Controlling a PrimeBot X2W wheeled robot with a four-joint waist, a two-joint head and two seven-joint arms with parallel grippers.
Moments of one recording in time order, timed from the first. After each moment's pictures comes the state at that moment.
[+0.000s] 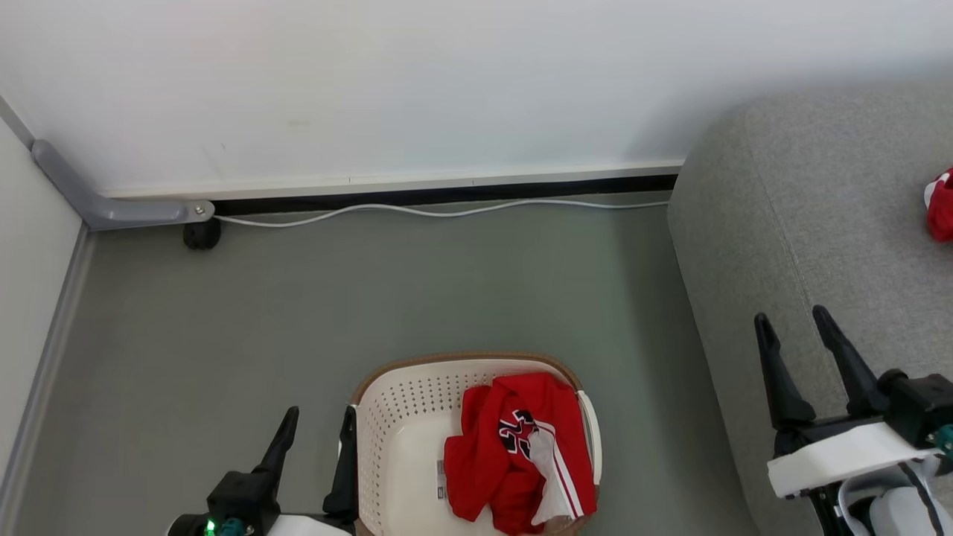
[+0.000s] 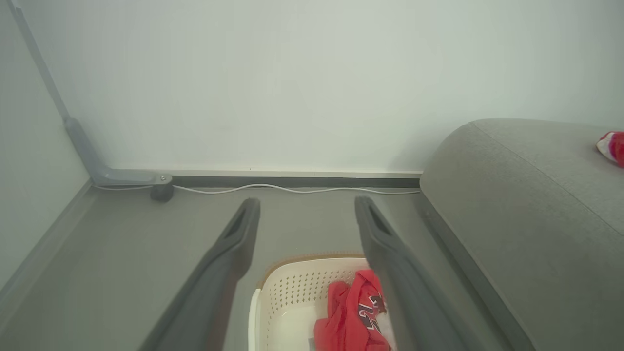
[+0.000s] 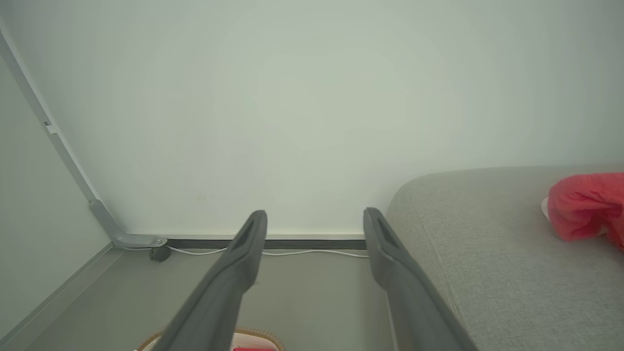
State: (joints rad) left arm 0.04 0.05 -0.19 0.23 -0.25 0.06 -0.26; right arm -0.12 -0.19 0.13 0.22 0.32 0.13 -0.26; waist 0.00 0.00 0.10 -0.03
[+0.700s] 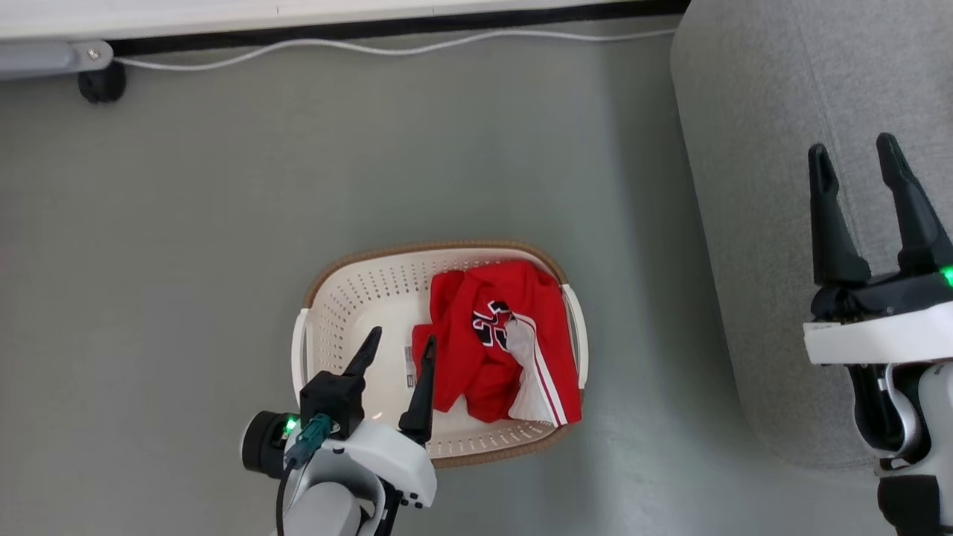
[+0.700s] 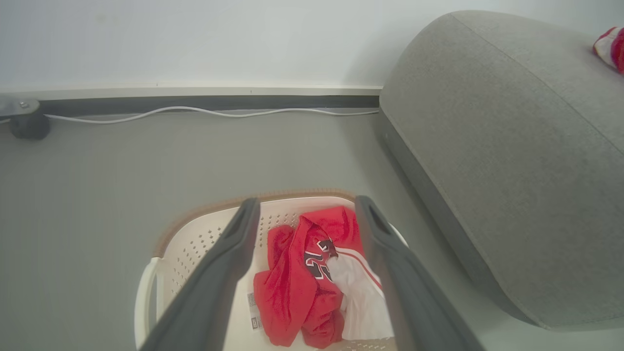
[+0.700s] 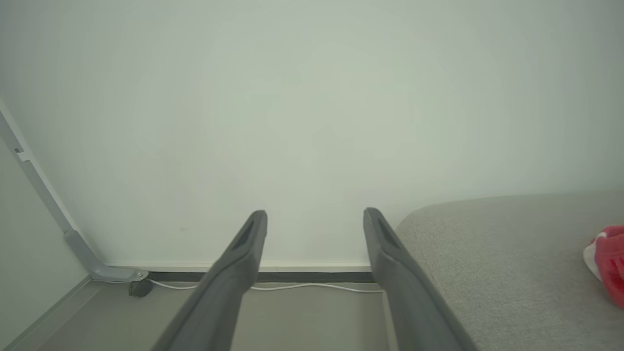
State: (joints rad) left arm -0.26 0.05 -0.47 0.44 -0.38 0.13 -0.26; right arm -0.35 -0.23 0.10 0.08 0.40 0.13 -0.26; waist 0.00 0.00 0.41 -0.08
